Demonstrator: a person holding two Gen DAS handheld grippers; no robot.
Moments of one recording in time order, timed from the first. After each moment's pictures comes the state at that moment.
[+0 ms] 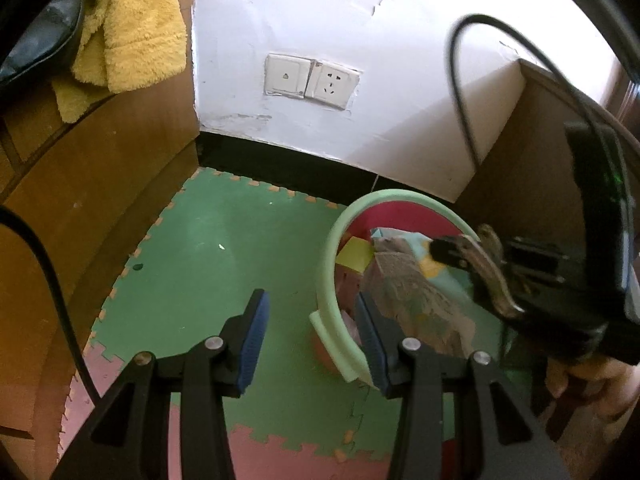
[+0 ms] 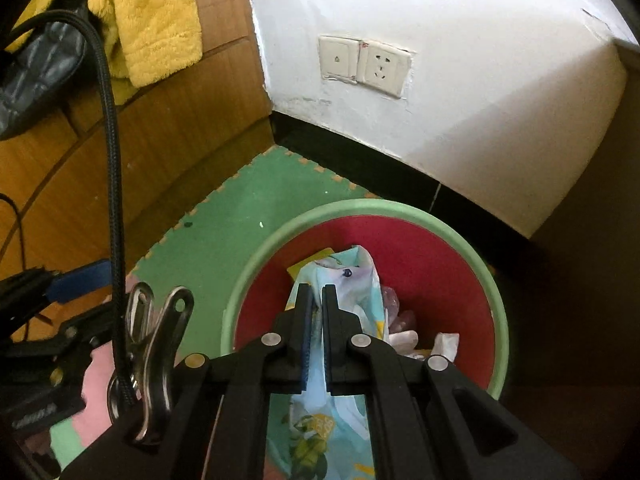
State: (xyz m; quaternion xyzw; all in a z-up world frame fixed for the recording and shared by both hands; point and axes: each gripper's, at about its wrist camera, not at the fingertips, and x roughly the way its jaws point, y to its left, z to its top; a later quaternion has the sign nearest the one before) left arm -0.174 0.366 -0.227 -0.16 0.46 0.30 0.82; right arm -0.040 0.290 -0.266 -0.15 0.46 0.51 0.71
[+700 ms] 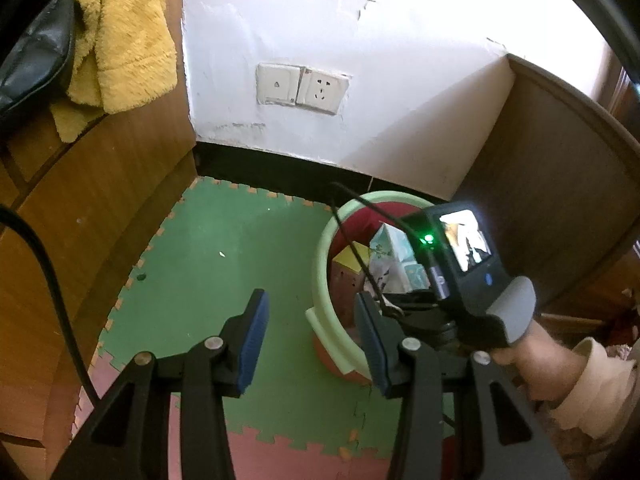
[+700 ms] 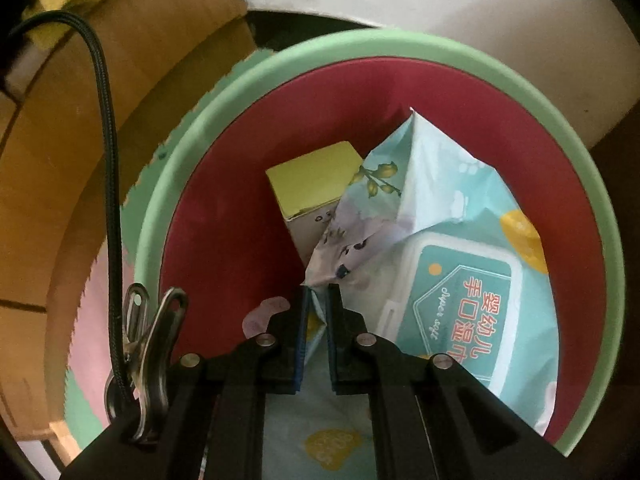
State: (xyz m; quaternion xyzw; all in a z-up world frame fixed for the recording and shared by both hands) left arm -0.167 0.358 -0.217 -0.14 0.47 0.29 0.82; right arm -0.036 0.334 -0.379 -0.19 0.60 0.48 0.61
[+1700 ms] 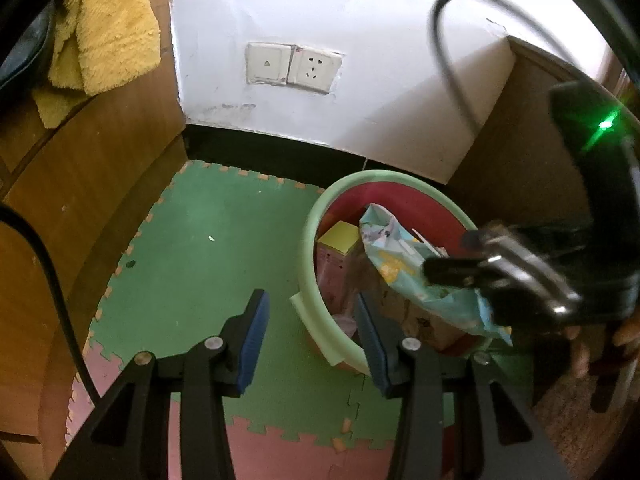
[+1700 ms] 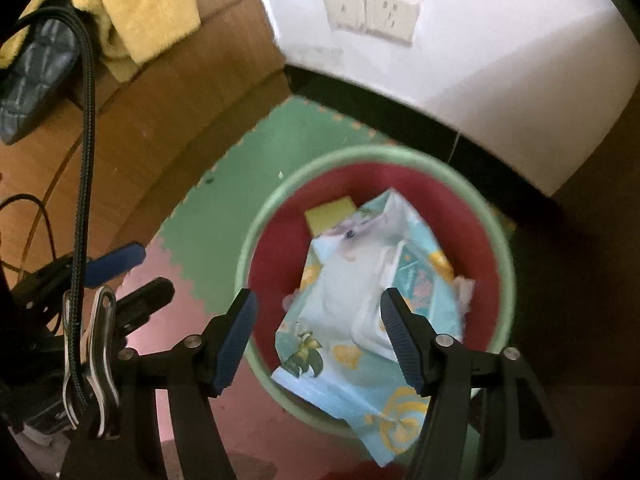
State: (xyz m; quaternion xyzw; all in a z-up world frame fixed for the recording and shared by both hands) left arm -0.159 0.356 -0.233 -0.15 0.49 0.28 0.81; right arm -0.012 0.272 -0.267 -0.17 0.54 0.52 0.64
